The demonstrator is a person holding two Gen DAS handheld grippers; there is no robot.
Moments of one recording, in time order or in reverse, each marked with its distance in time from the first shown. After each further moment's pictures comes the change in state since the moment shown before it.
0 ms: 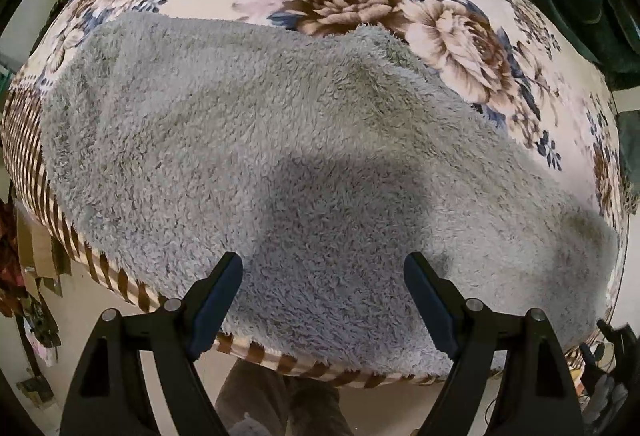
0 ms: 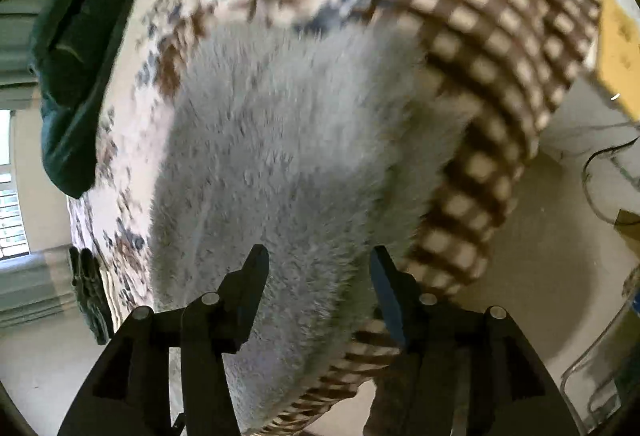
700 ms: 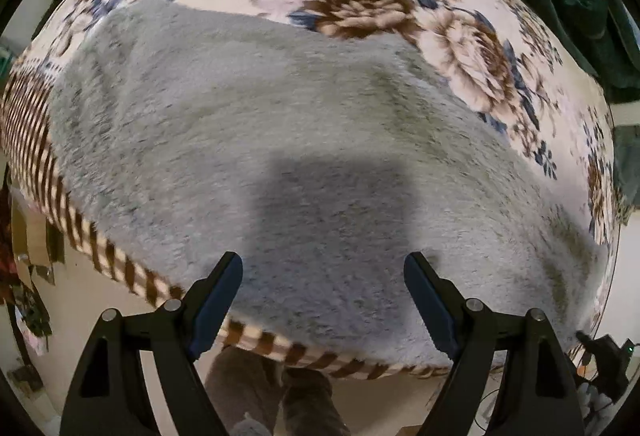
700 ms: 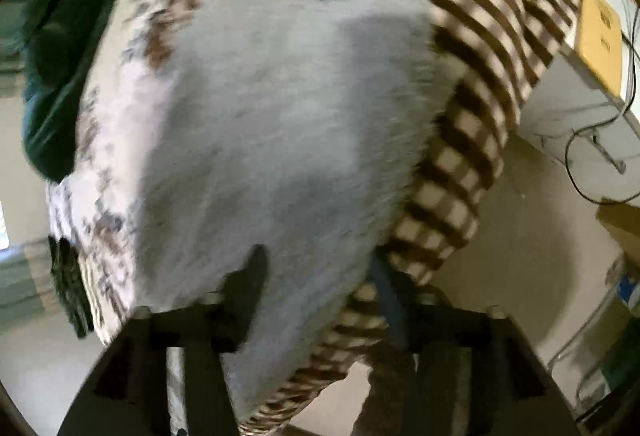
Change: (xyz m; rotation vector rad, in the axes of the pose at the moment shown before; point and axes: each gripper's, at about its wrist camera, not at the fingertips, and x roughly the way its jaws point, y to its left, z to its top) left arm -0.012 0.025 0.000 -0.062 0.015 -0.029; right arm -0.015 0.017 -0.042 -0.053 -0.016 -0.082
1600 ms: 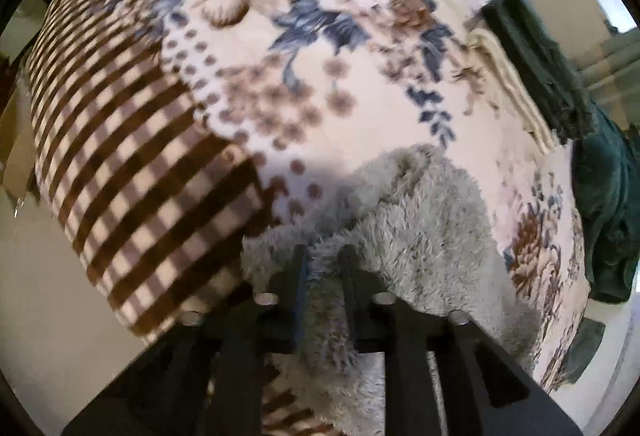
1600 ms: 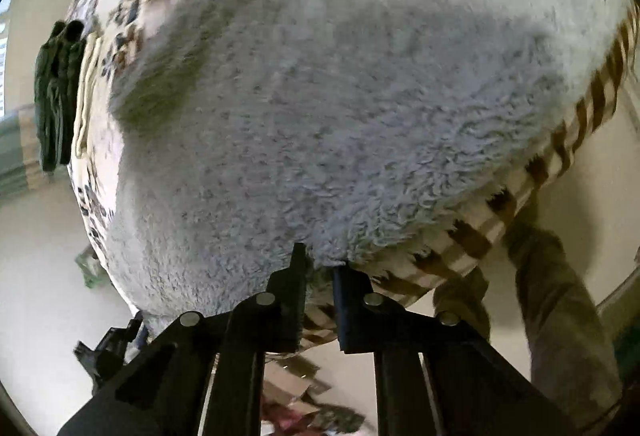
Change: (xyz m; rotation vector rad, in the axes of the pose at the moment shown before) left arm -0.002 0.287 0.108 -0.458 -0.169 -0.140; right arm 0.152 0.209 -0.331 -0.233 0.283 -0.005
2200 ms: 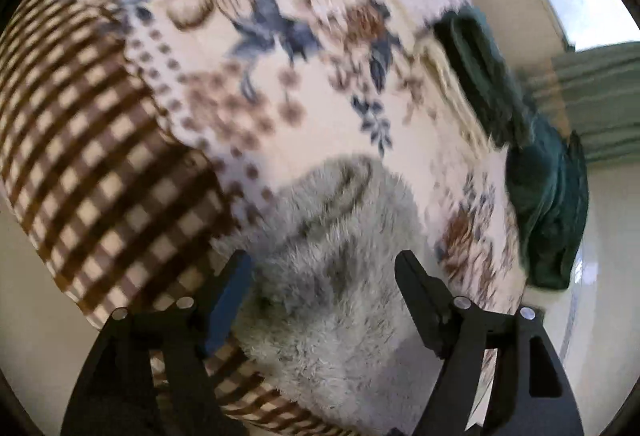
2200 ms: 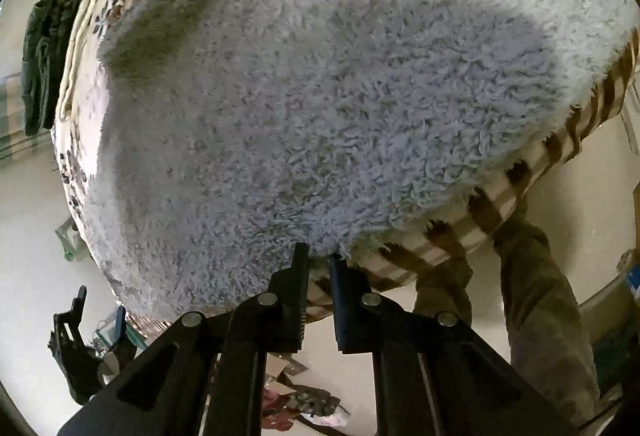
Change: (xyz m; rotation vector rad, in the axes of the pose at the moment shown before) left arm -0.011 0.008 0.009 -0.003 0.096 -0.236; right arm 0.011 0.008 -0.005 -0.045 0.092 -0.061
